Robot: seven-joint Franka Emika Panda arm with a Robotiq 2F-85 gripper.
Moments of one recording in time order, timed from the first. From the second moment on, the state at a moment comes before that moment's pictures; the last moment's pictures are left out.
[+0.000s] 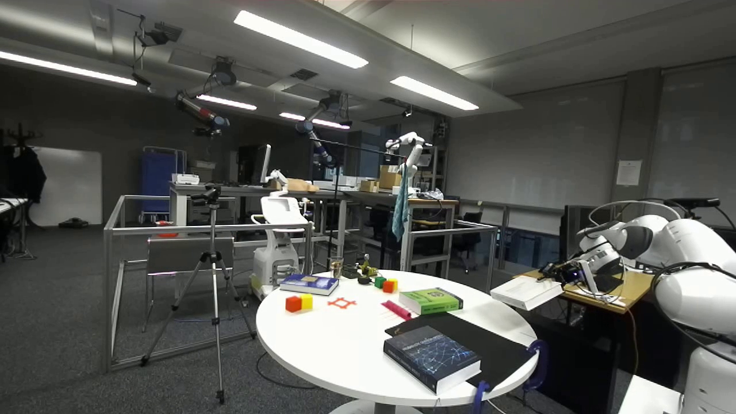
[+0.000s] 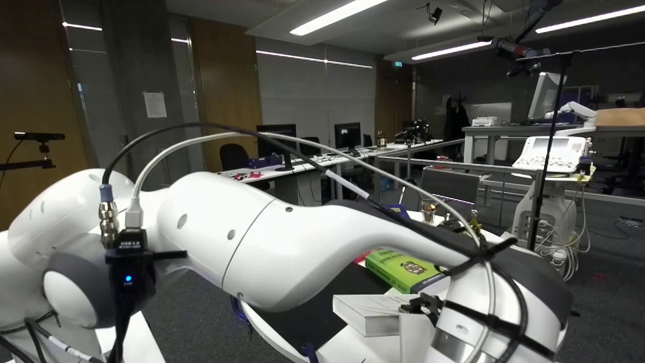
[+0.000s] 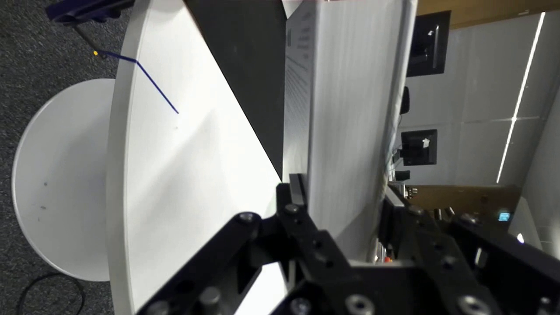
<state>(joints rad) -1.15 1.12 0.15 -0.93 0.81 1.33 -0.46</state>
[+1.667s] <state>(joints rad) -0.84 0.61 -0.02 -1.79 0.68 1.36 -0.89</state>
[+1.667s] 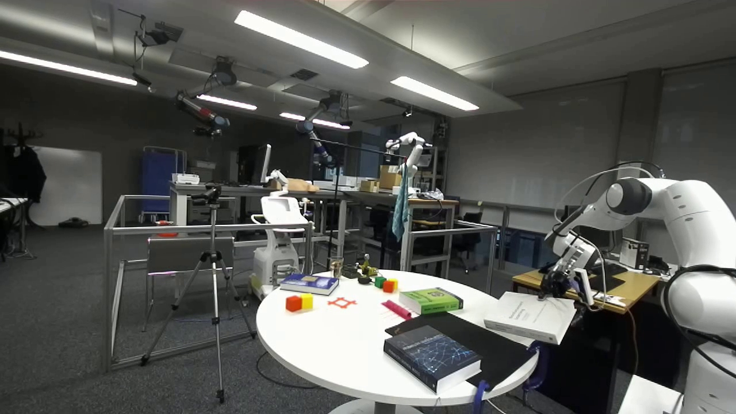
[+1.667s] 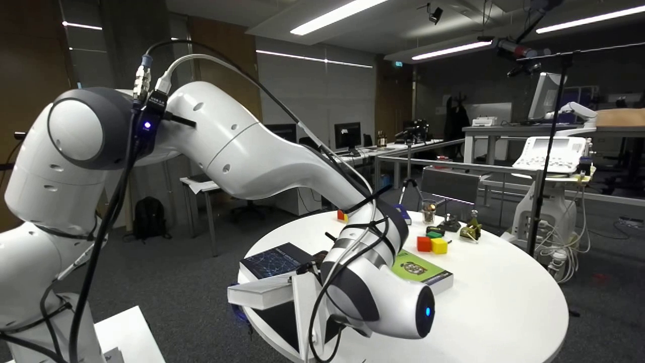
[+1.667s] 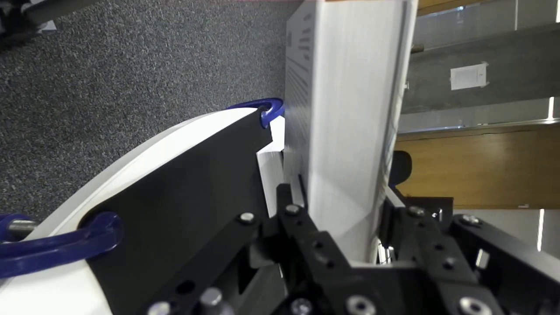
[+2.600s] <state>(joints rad) -0.66 0.51 -0.12 -1.93 0.75 1.36 -0.92</state>
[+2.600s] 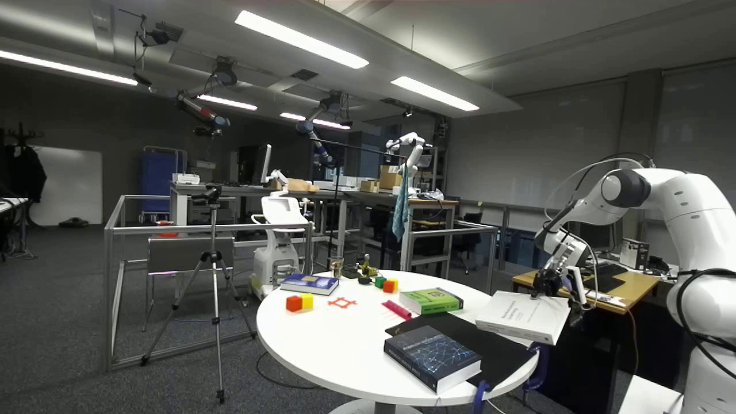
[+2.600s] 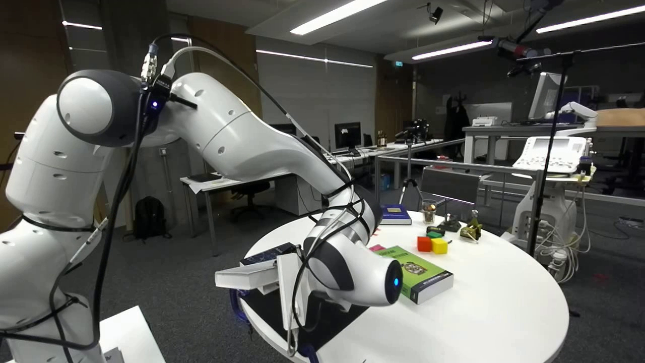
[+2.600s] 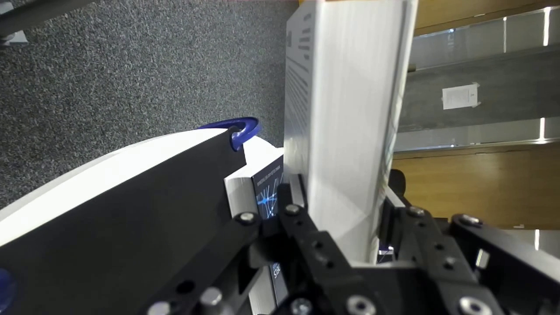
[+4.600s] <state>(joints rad) -0.52 0.62 -0.16 -1.89 0.75 1.55 -0.94</state>
